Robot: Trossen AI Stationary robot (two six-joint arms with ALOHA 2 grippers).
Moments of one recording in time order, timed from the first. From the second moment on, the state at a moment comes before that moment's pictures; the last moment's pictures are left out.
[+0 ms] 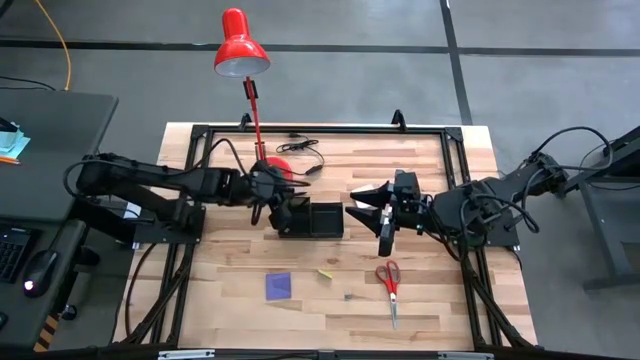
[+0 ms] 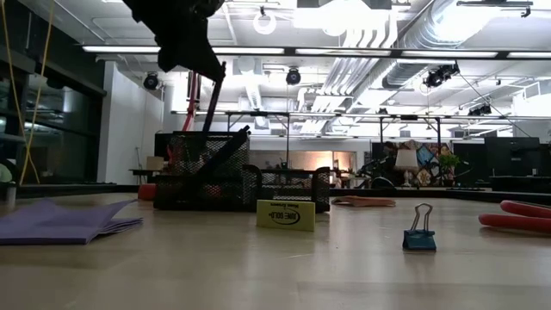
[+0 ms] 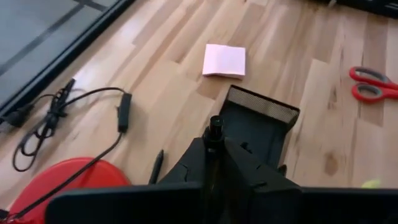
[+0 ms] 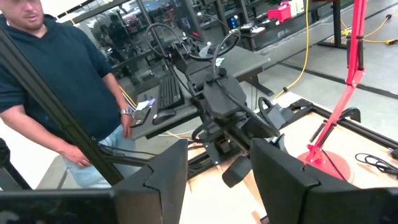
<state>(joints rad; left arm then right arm) 0.07 1.24 0.94 -0.45 -0.35 -0.34 0.48 1.37 1.56 -0.35 0.70 0.50</state>
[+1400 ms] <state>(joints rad) -0.08 1.12 1.08 -0.91 -0.18 -0.50 0.16 1.34 1.54 -1.07 0.44 0.68</state>
